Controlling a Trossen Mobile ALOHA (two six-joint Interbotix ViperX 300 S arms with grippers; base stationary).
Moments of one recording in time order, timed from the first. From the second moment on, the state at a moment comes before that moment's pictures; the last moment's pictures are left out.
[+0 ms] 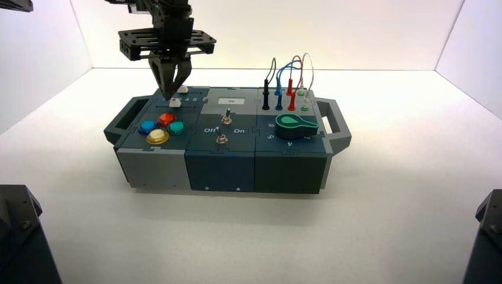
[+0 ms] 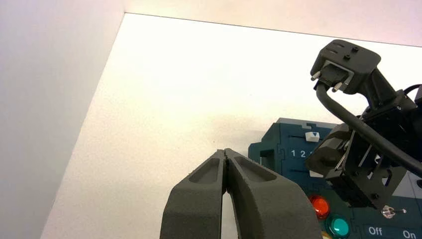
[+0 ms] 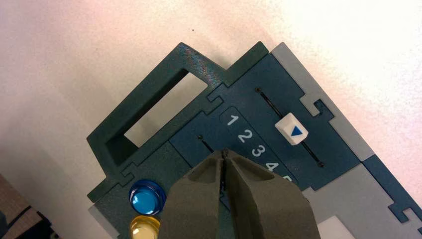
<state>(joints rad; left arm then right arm) 0.08 -0.94 1.14 -0.13 0.52 0.08 0.90 0.59 -0.17 0.14 0.90 0.06</state>
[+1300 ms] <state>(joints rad) 0.08 -0.94 1.14 -0.13 0.52 0.08 0.90 0.59 -0.15 0.14 0.90 0.06</state>
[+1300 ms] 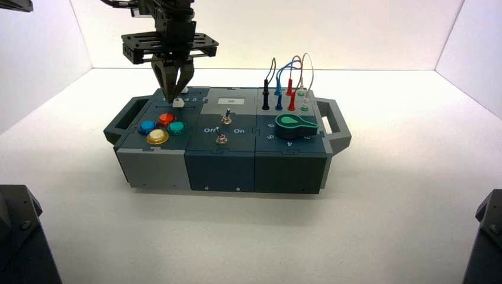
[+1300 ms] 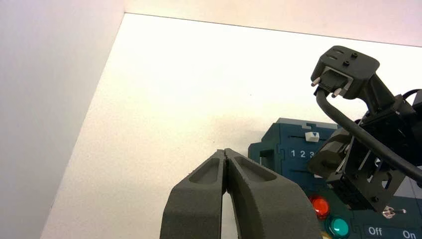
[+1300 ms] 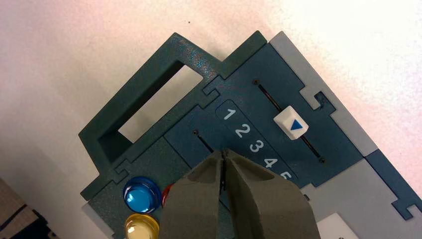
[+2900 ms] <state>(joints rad) 0.08 -0.95 1.14 -0.13 0.52 0.08 0.89 0.62 -0.28 0.10 0.98 0.06</state>
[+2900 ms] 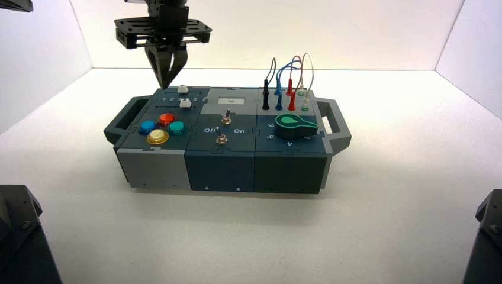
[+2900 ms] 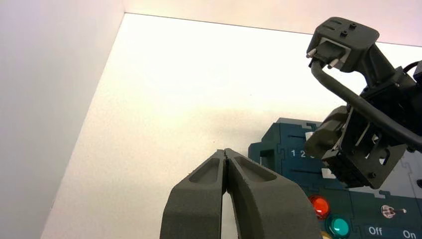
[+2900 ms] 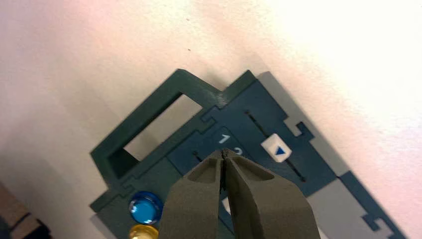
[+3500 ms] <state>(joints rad) 0.08 -0.95 1.14 -0.13 0.52 0.08 0.85 0.57 -0.17 0.08 0.98 0.07</state>
